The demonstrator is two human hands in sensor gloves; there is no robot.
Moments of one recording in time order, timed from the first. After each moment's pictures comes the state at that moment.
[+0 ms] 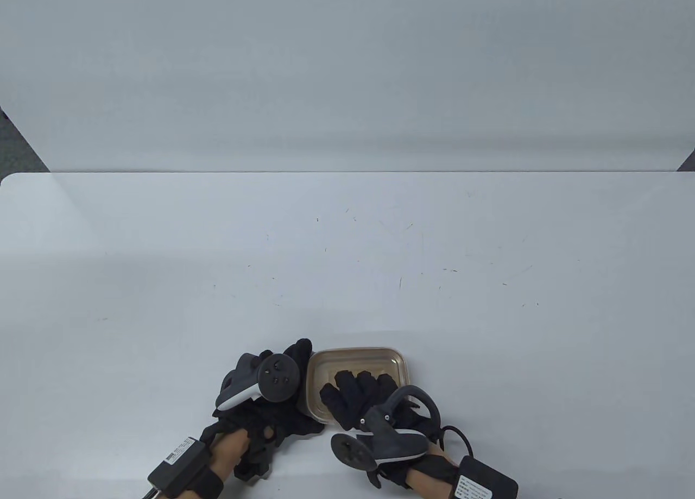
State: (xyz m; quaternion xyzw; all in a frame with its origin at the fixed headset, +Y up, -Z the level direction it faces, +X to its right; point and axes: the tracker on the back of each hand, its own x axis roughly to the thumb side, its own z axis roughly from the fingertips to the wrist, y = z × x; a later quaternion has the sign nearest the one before) left_hand -0.161 -0.789 -0.250 -0.24 -0.21 0.16 0.94; right_hand 0.007 -0.757 -0.179 -0.41 -0.01 -0.90 0.10
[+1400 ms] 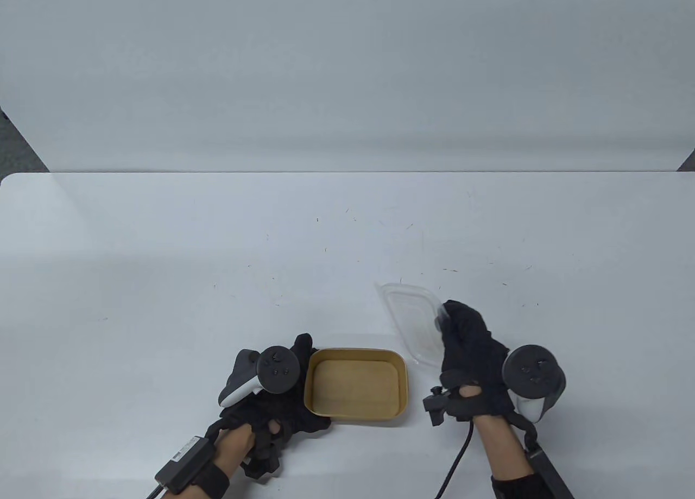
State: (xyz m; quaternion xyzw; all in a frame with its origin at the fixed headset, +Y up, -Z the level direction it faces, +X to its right) left_hand -0.158 -0.791 -0.258 -0.25 -0.18 0.21 0.93; right_hand 0.216 -0.690 -0.259 0.02 0.14 -0.81 -0.57
